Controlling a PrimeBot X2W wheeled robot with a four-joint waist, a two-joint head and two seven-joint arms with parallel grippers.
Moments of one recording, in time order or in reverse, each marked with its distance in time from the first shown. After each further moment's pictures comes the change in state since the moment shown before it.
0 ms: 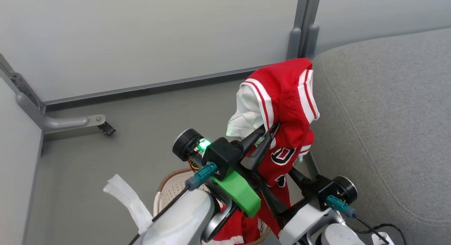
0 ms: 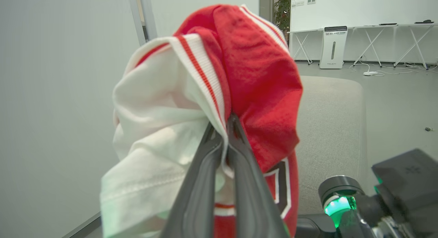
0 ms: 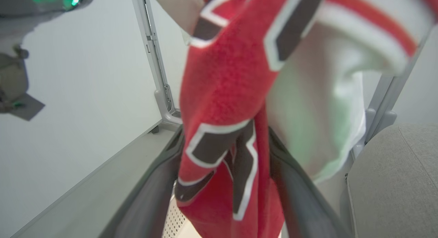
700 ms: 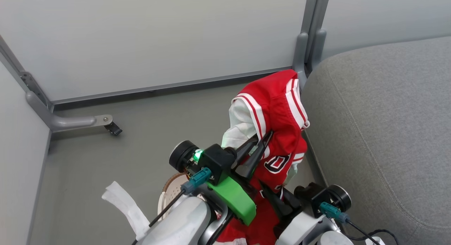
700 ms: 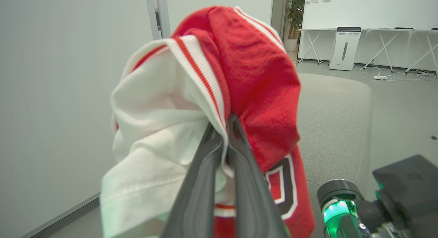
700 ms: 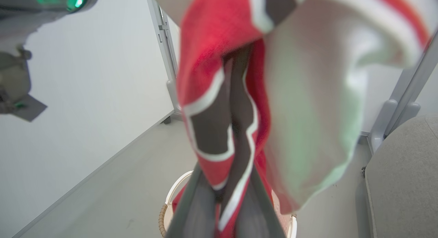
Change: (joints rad) left arm 0.041 0.010 -0.003 0.014 -0.046 0.016 -0.002; right arm 0.008 0.000 0.044 0.043 0.029 0.000 0.000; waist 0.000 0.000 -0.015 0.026
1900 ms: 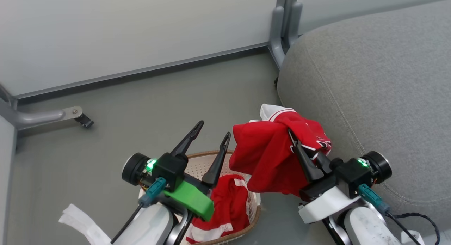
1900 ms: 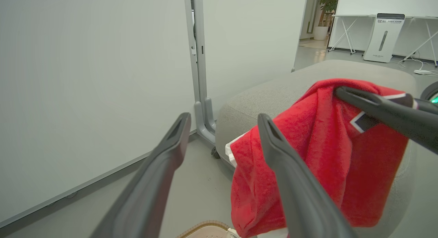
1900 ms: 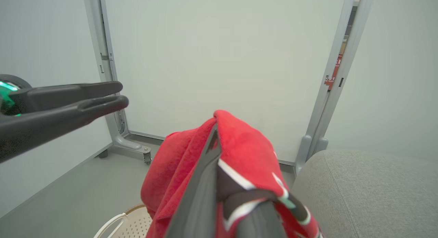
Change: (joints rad) left arm 0.063 0.122 0.080 0.017 0.008 0.092 -0.094; right arm 0.014 0.000 -0.206 -0.248 -0.170 0.000 0.000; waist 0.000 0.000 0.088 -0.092
